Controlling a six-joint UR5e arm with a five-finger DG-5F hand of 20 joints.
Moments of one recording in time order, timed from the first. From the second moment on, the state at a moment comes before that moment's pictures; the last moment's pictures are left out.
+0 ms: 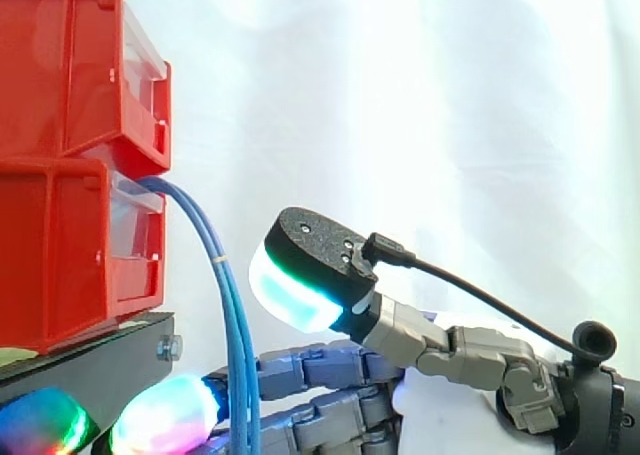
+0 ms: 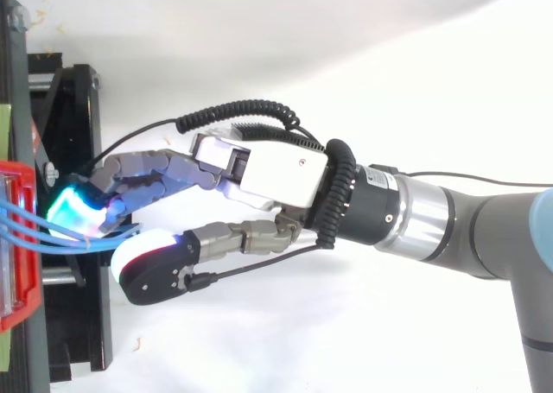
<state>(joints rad) 0.22 -2.51 -1.18 -2.35 -1.12 -0.31</state>
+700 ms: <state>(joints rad) 0.24 -2.51 -1.18 -2.32 -1.12 -0.38</state>
